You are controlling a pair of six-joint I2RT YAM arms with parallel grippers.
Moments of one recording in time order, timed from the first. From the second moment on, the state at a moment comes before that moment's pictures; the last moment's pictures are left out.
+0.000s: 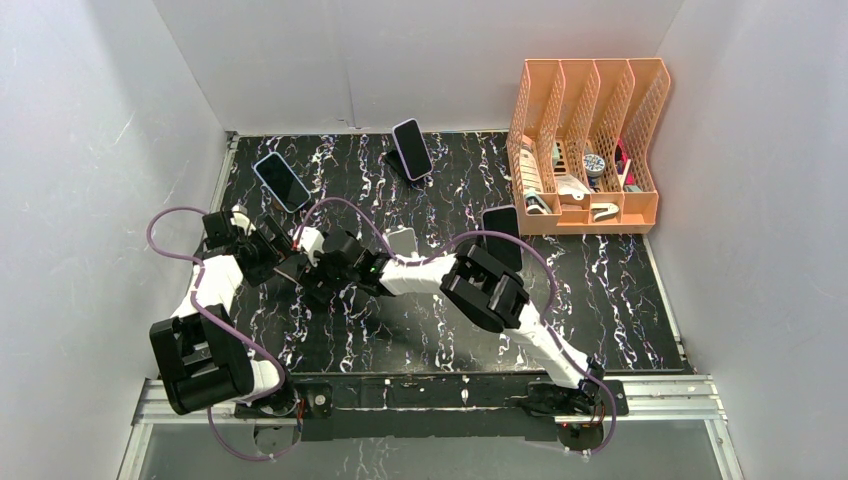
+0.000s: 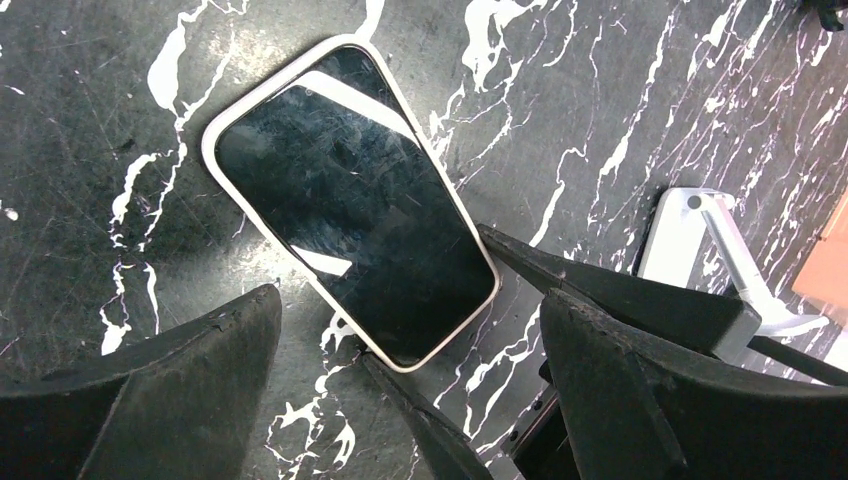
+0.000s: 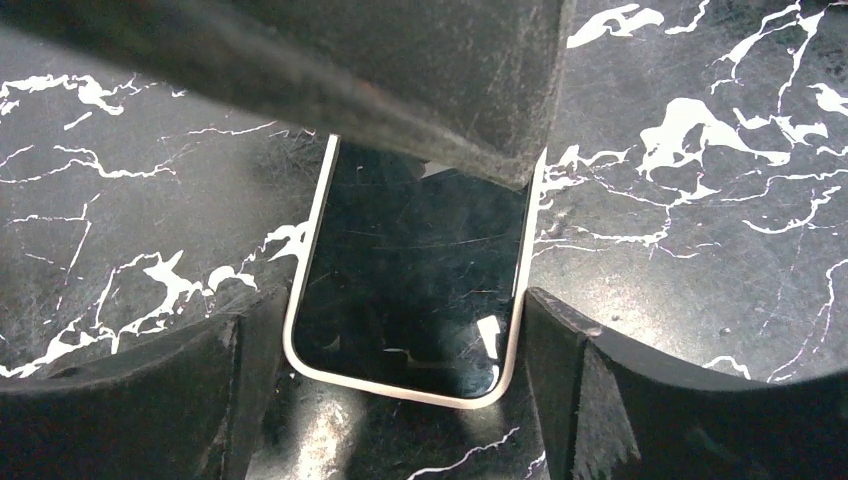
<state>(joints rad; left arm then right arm) 0.31 1.31 0.73 -0.38 0.37 -0.39 1.14 2.41 1.72 0.21 -0.12 -0.06</state>
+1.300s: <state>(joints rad) 0.37 1.30 0.57 -0.26 0.47 -0.57 1.05 2.14 1.35 0.25 -0.25 0.12</state>
